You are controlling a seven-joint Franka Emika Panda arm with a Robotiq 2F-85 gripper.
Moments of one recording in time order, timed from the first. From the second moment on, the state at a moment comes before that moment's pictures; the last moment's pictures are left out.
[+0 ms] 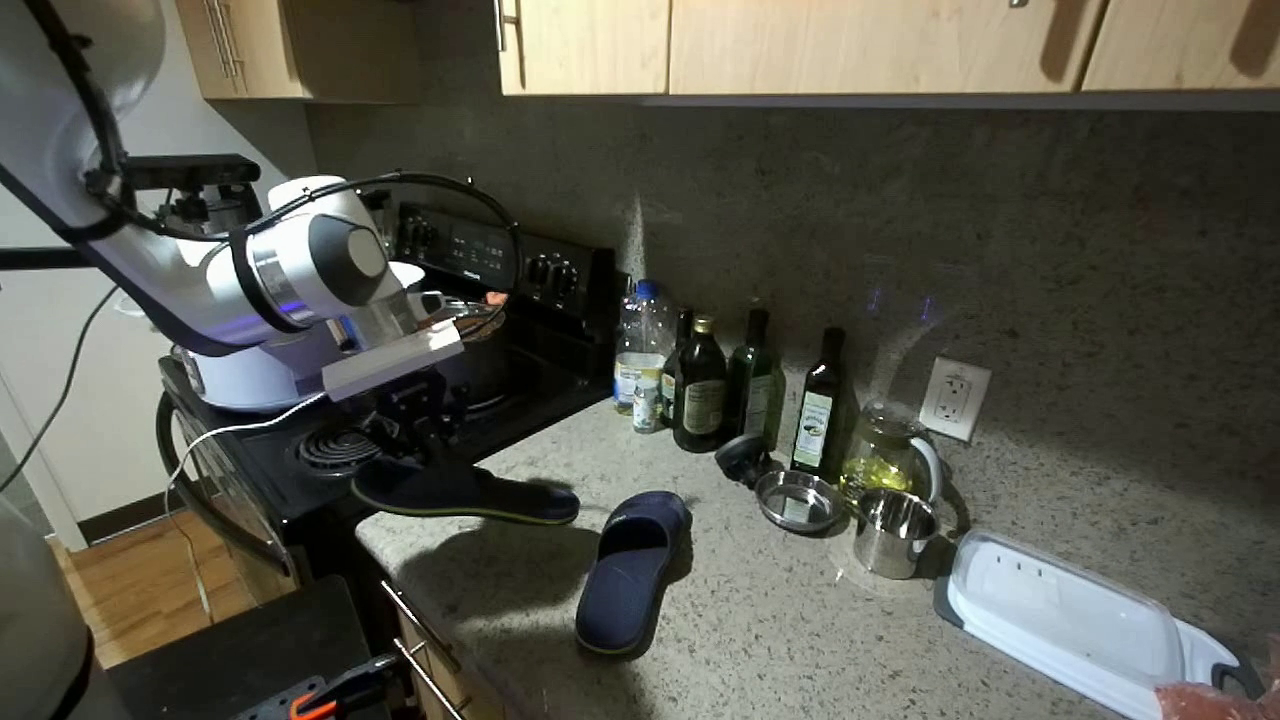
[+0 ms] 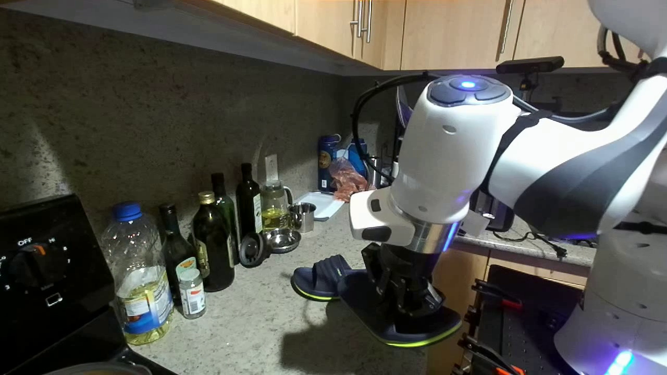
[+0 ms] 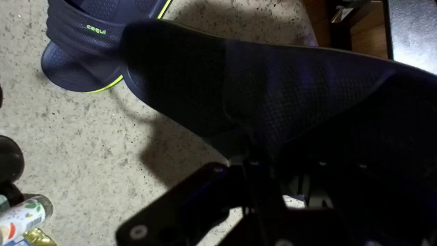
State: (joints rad) arm 0.38 -0.21 0.33 -2.73 -0.41 2.53 -0.33
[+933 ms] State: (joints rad) arm 0.41 -0.23 0.22 -2.72 -0.21 2.45 -0.82
